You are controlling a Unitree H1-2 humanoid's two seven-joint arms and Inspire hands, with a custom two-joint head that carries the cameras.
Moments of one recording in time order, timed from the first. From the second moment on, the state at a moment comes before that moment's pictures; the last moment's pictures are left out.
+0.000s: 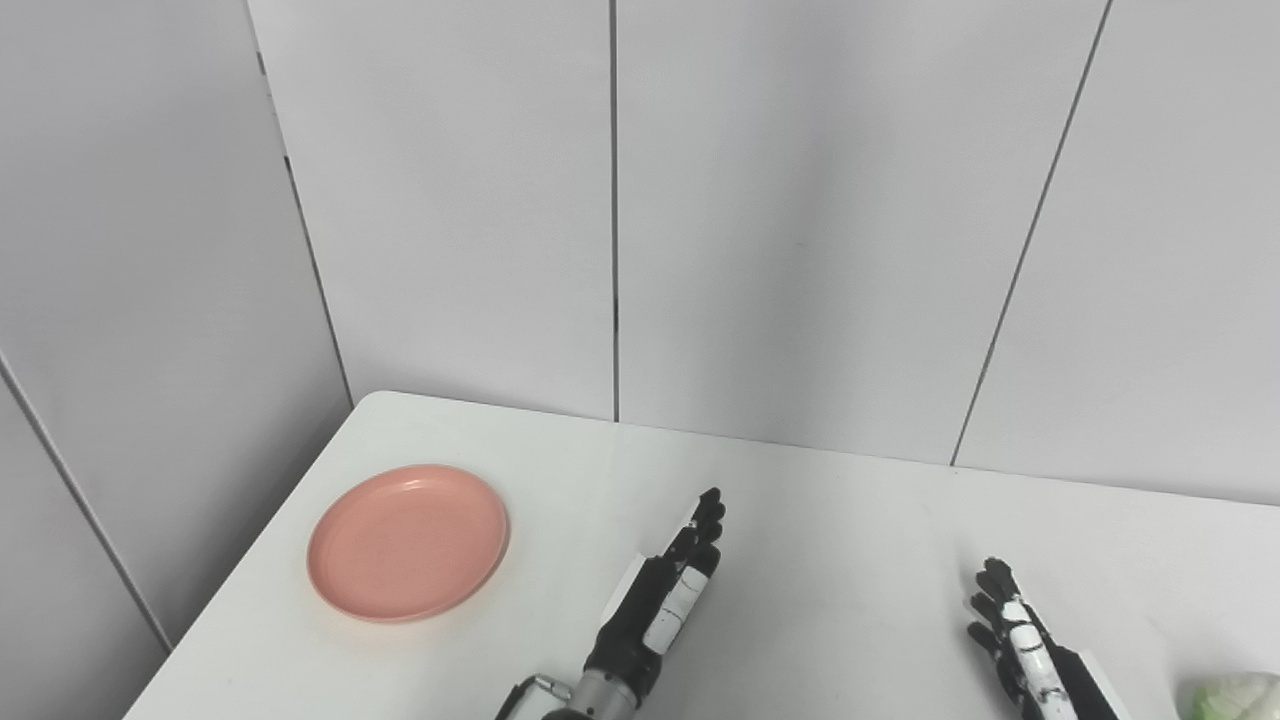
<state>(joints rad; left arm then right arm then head) -0.28 -0.08 -0.12 0.34 0.03 -0.20 -0.10 -0.19 -0.20 -0.02 0.08 0.14 0.03 0.18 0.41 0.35</state>
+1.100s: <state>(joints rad) -0.26 0.05 0.13 -0.26 -0.12 0.02 -0.04 -0.20 -0.23 -0.03 0.11 0.18 0.02 0.23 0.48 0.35</state>
